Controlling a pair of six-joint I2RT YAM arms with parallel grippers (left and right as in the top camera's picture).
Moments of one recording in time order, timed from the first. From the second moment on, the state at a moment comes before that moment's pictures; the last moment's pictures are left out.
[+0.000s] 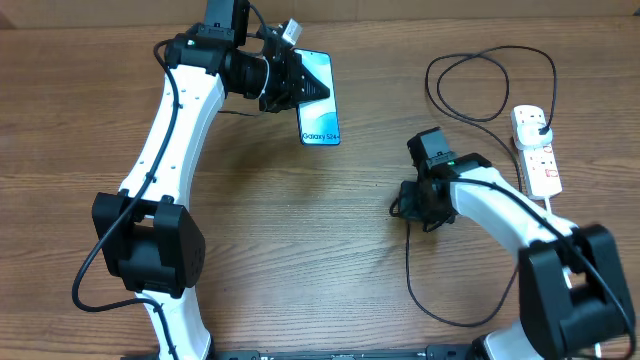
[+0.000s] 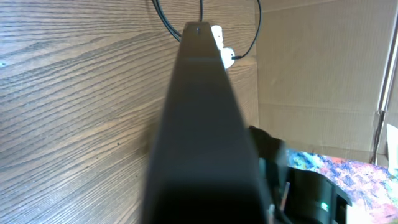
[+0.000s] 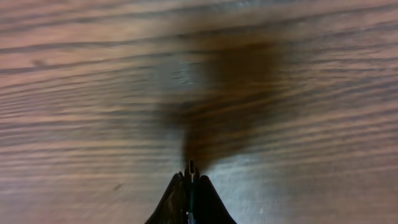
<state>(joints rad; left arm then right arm) -0.19 2.03 1.94 -1.00 0.96 -0.36 0.31 1.72 0.97 -0.73 -0.05 0.47</state>
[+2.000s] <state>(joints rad) -0.19 2.03 1.94 -1.01 0.96 -0.36 0.31 1.75 0.97 -0.77 -0.09 0.46</state>
